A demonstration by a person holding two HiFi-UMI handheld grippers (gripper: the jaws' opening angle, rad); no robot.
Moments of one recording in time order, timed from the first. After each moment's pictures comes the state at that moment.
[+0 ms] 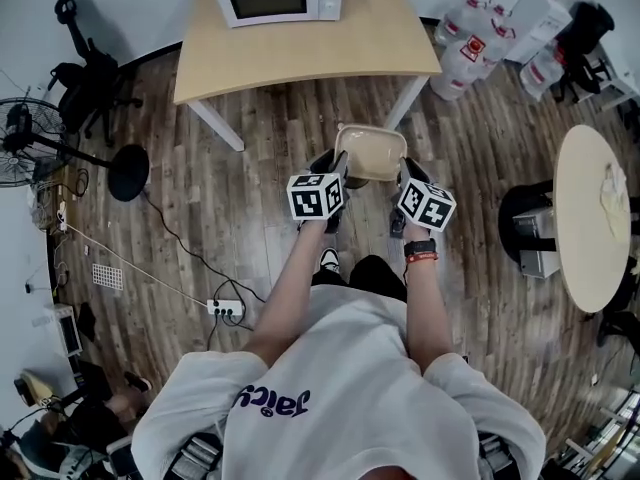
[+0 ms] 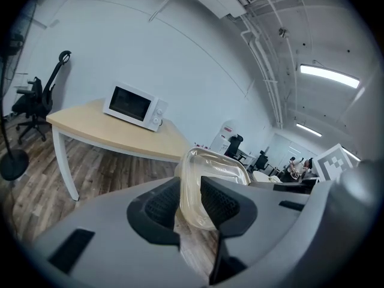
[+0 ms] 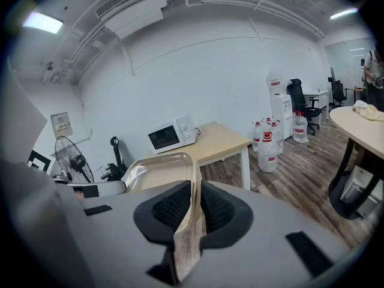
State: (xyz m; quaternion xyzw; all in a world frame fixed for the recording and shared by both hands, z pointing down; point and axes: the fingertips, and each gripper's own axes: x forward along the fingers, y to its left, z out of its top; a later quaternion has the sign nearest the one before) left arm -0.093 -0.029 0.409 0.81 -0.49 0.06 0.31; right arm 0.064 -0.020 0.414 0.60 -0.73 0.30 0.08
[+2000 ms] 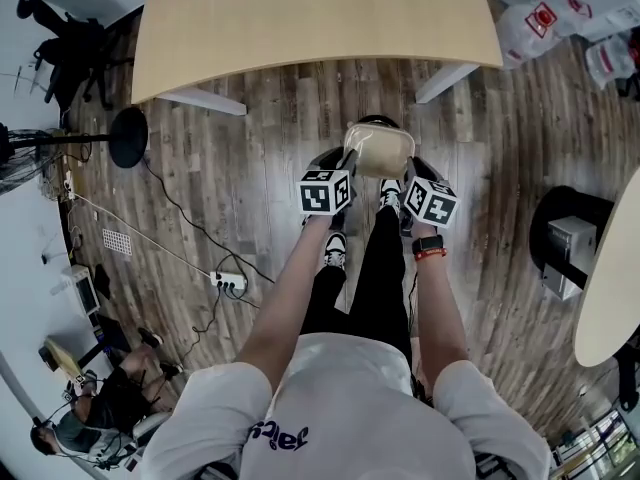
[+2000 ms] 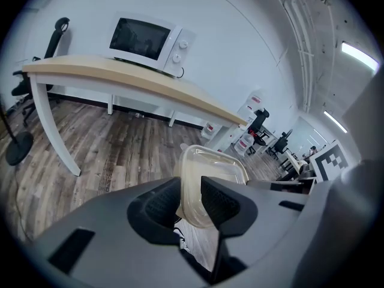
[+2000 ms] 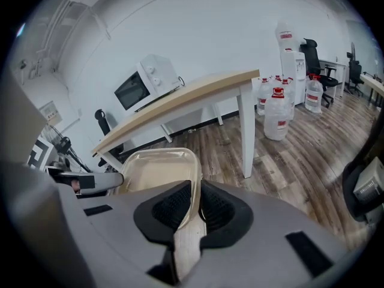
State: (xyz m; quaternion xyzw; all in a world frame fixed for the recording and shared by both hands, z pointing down) left arm -0.032 -0.244 0.686 0.74 -0.50 0.18 0.41; right arm 0.121 -0.243 0.705 0.54 -0.71 0.41 0.20
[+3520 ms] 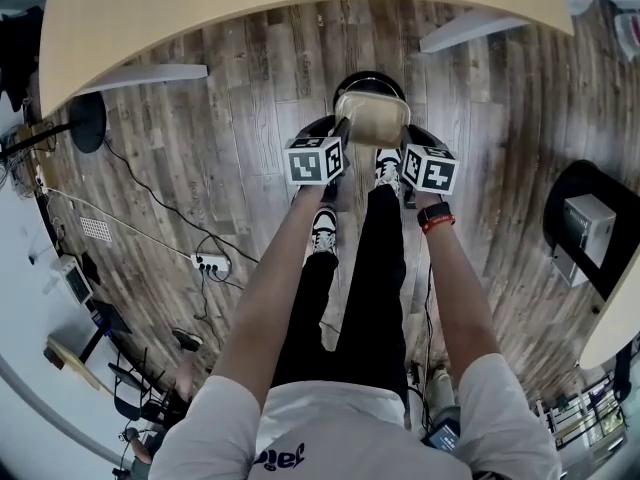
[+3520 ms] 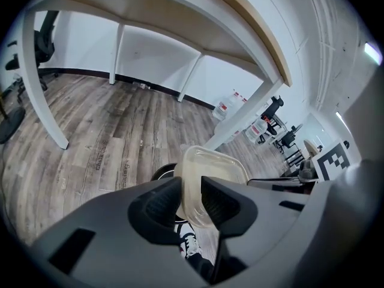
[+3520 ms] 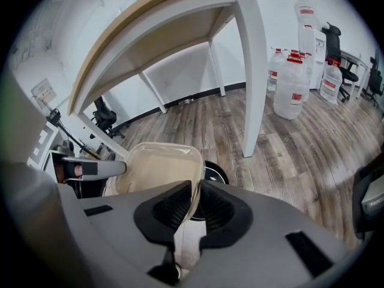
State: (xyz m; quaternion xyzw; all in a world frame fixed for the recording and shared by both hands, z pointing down) left arm -0.020 -0.307 0.969 0.70 -0.49 0.22 0.47; right arm 0.130 -0.302 0.985 0.48 -0.70 0.43 0.30
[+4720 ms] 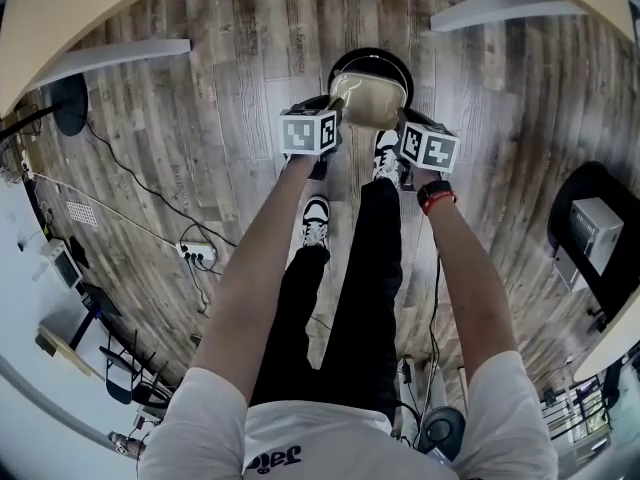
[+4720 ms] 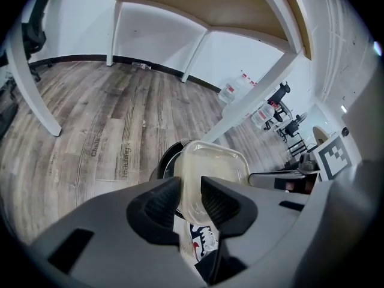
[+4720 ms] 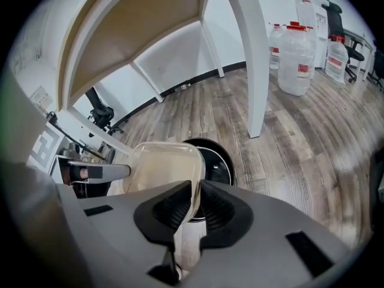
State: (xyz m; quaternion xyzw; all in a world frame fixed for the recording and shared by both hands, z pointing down) left arm -0.023 -0.313 1.106 0.68 -0.46 0.28 0.49; right arm 0.129 -0.308 1.121 0.45 -0.68 0.48 0.31
